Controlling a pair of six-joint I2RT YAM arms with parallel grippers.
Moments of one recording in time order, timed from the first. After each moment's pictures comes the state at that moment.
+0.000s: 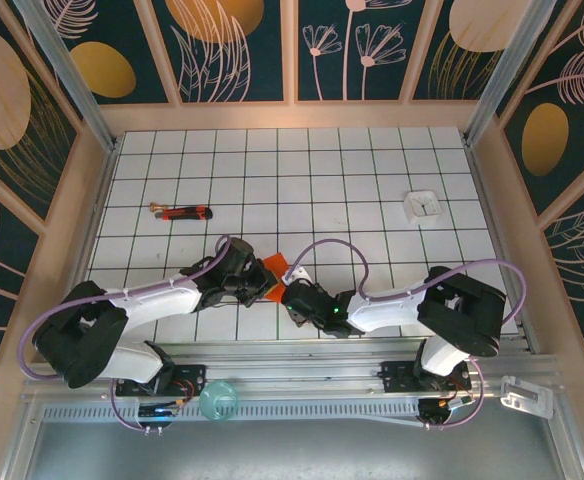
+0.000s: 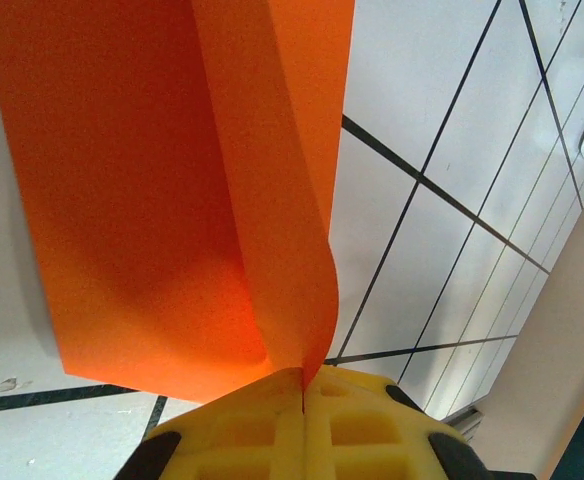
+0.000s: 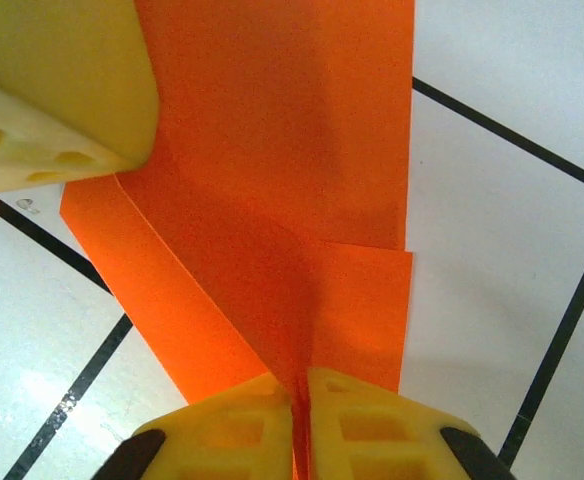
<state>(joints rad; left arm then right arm) -0.73 1.38 0.56 0.00 0.29 -1.40 1.21 1.59 0.64 0.02 0.37 0.45</state>
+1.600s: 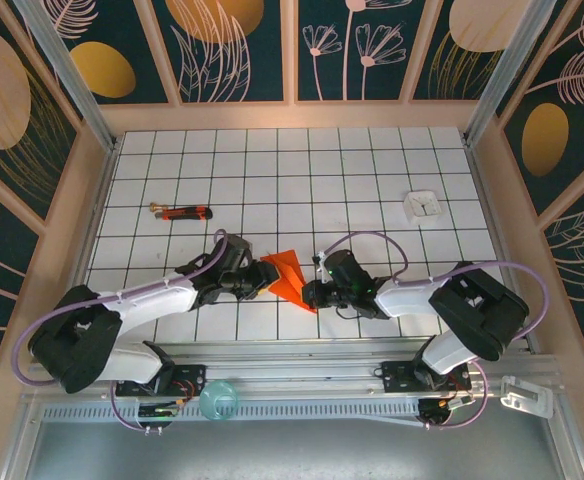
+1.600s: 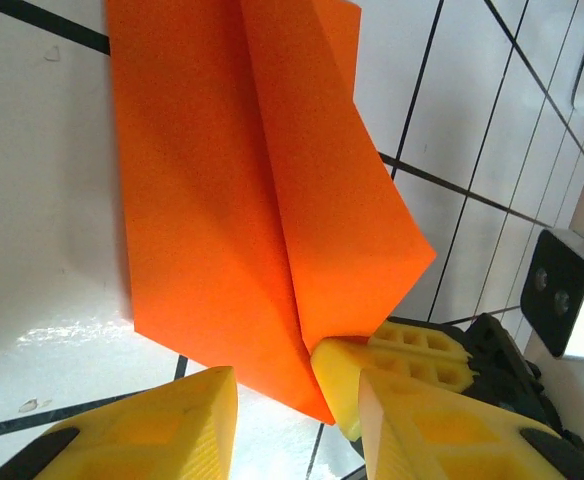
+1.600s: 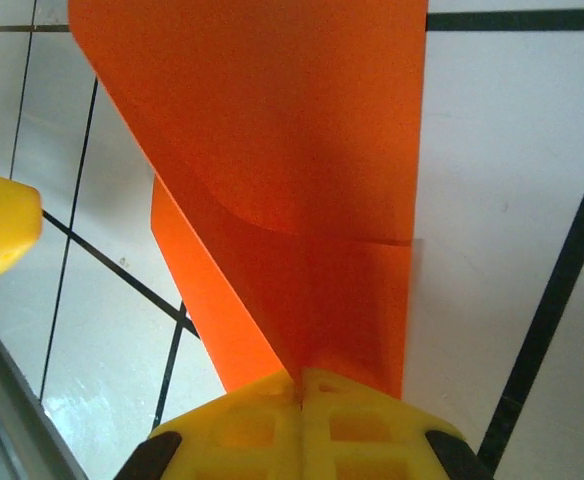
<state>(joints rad) -0.70 1.36 0.57 -0.03 0.31 -1.21 0.83 1.51 0.45 0.28 -0.30 0.73</state>
